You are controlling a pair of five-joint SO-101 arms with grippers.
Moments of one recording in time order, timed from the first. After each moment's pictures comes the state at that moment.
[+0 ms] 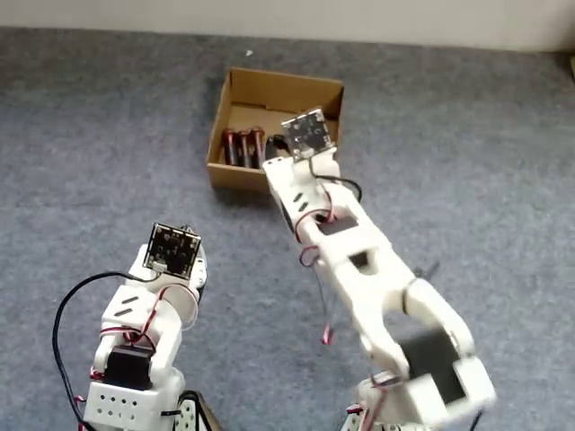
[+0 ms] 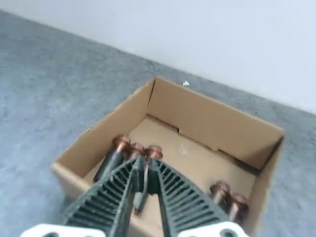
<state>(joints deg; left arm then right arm) 2.7 -104.0 96.0 45.8 -5.5 -26.7 -8.4 45.5 -10.9 7.4</state>
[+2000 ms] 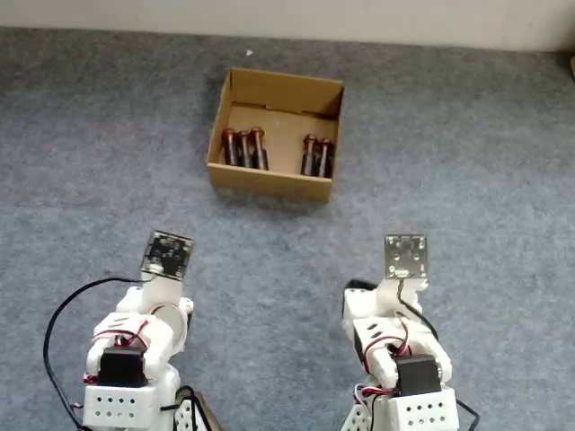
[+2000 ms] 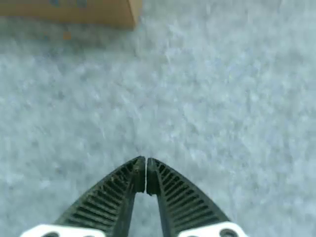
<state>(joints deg) -4.8 -104.0 96.0 73.6 -5.5 -11.9 -104.3 96.0 65.8 -3.6</state>
